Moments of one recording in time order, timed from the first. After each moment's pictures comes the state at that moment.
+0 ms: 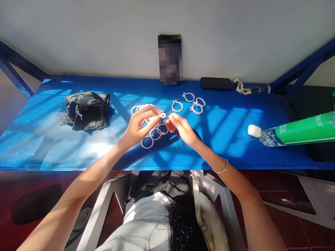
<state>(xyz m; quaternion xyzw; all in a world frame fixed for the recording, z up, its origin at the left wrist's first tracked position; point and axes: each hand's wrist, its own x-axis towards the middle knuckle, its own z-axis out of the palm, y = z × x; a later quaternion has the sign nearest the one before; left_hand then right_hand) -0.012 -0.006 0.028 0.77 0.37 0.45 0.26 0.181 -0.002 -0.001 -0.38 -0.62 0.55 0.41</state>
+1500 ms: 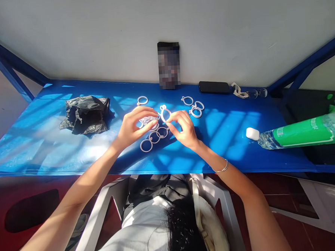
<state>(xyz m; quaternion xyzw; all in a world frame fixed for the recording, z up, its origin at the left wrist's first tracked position) -0.027 0.000 0.029 0.79 0.39 0.42 0.21 0.189 0.004 -0.006 -0.38 -0.78 0.17 0.47</state>
